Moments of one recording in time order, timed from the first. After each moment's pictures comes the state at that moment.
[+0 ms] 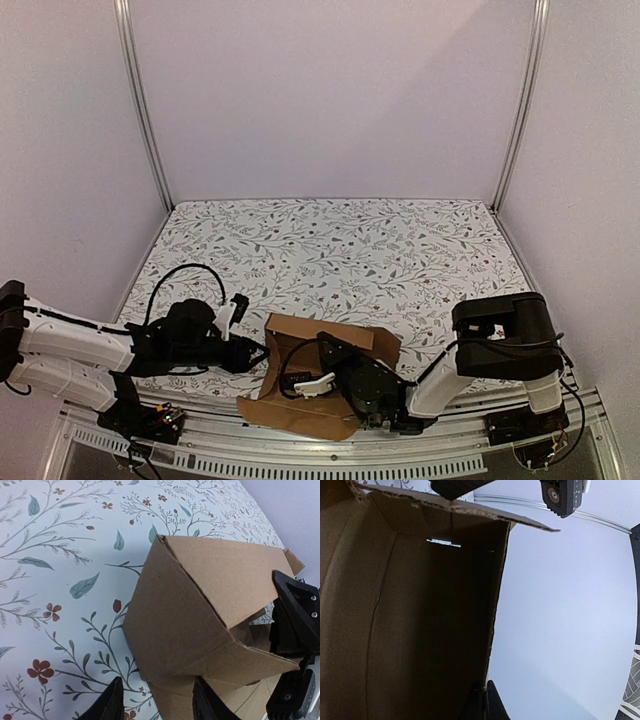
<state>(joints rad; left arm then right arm) -0.93 1.16 0.24 0.28 0.05 -0.62 1.46 2.16 0.77 1.31 0.94 -1.53</state>
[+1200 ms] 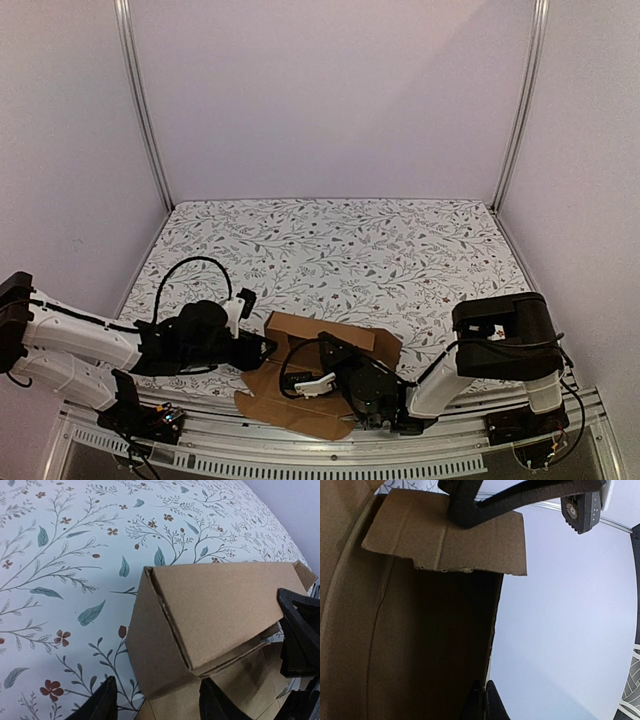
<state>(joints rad) -1.02 1.23 0.32 0.27 -0.17 -0.58 1.46 2.16 0.77 1.30 0.95 -1.53</state>
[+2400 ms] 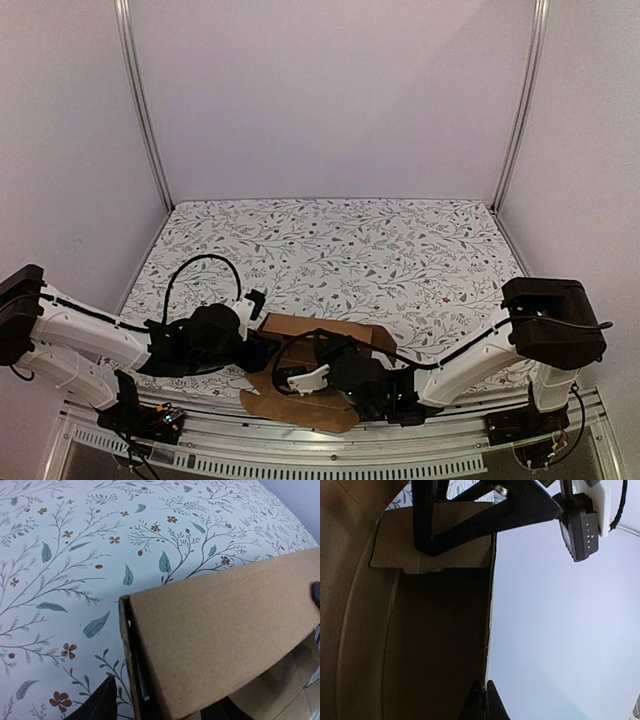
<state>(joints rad) -1.08 1.30 0.36 0.26 -0.28 -0.51 1.47 1.96 0.85 0.79 0.95 -1.34</state>
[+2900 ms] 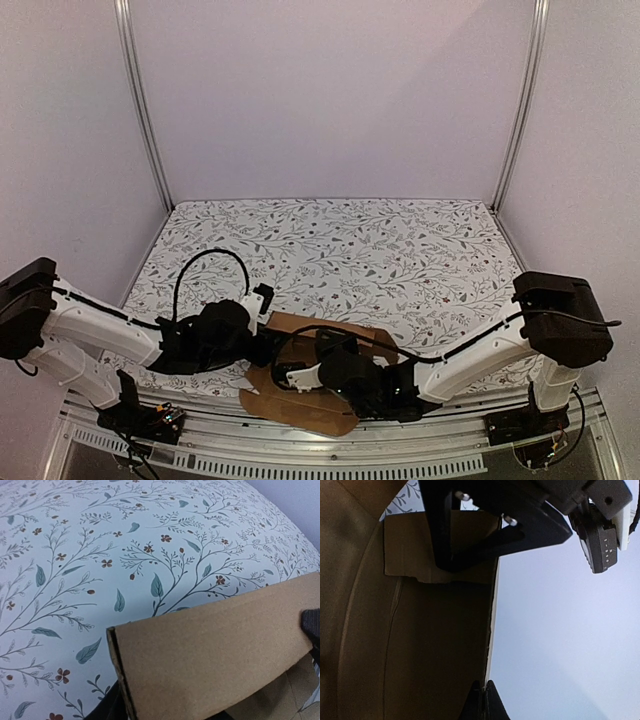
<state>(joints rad) -1.09 1.38 0.42 0.33 -0.32 -0.48 1.47 1.92 0.90 0.55 0.96 -1.17</state>
